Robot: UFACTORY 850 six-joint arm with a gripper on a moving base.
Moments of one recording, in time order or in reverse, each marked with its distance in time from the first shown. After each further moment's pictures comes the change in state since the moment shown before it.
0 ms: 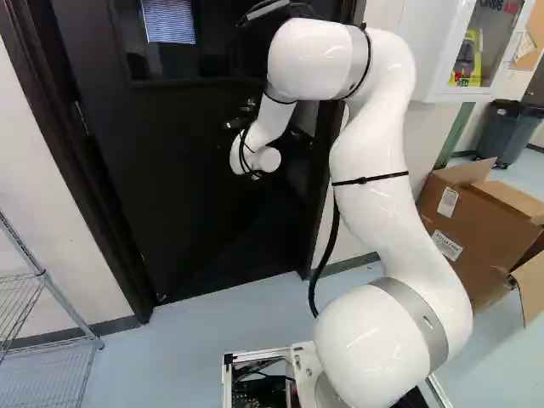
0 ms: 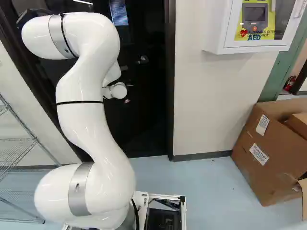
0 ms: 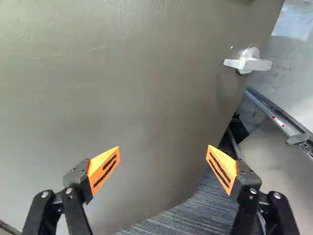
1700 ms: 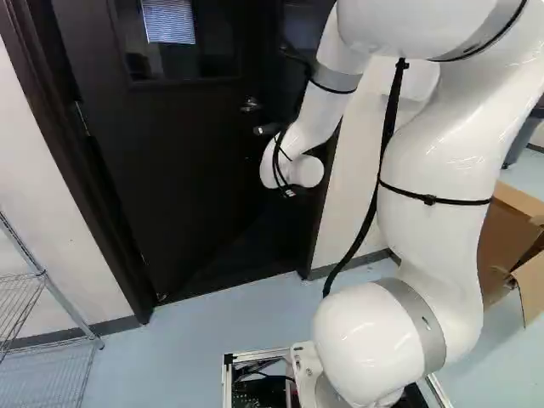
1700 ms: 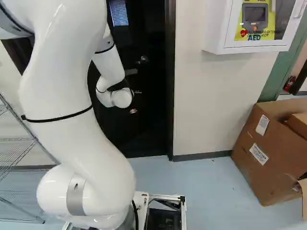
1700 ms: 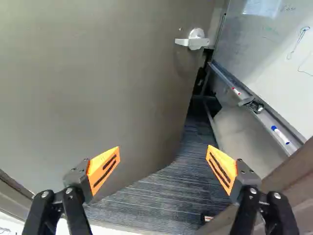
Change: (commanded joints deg) arm -7.7 21.8 27.1 0.6 0.0 0.0
